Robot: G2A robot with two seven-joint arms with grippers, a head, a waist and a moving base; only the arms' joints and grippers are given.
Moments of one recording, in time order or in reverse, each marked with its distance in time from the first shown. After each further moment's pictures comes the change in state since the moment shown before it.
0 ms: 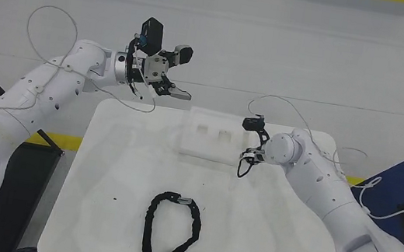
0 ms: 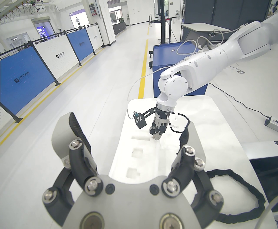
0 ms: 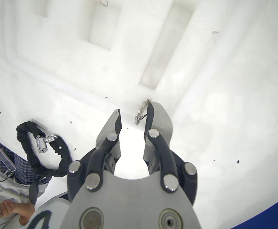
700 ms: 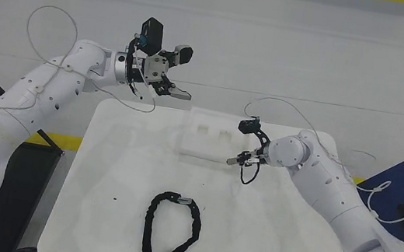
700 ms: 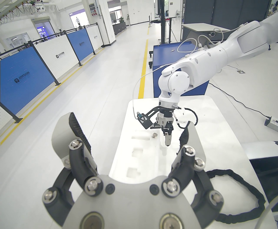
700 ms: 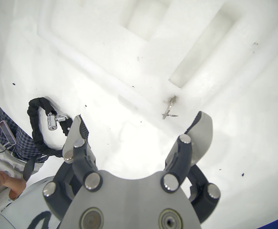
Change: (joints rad) left arm 0.000 0.000 0.000 0.000 0.000 0.000 0.000; right arm -0.012 0.052 -0.006 -0.061 0.067 -0.193 0.025
